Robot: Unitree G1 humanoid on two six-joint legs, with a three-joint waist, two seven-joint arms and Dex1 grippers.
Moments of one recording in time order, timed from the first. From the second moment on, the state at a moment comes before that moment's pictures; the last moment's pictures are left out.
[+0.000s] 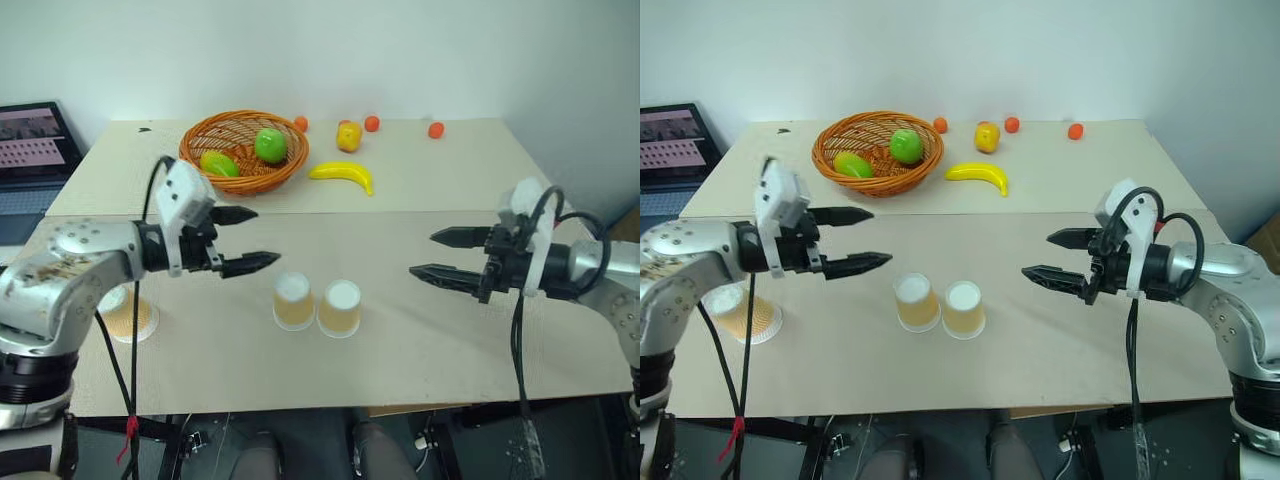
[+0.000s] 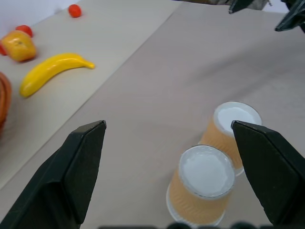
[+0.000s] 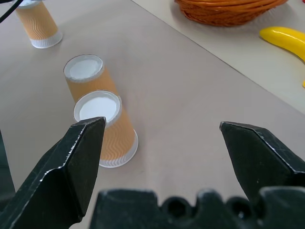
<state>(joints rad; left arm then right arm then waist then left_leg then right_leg) -0.54 0.92 0.16 -0.35 -0.67 0.84 -0.86 -0.46 -0.90 -0.17 -0.36 0.71 0.88 0.92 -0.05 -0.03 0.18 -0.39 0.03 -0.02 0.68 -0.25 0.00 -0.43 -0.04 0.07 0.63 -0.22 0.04</state>
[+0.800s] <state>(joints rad) 0.17 0.55 0.92 -0.64 -0.61 0.76 -0.50 -0.67 -0.72 0.07 -0.11 0.61 0.73 1.16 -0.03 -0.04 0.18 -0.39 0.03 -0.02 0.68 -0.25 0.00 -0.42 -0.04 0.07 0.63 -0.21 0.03</state>
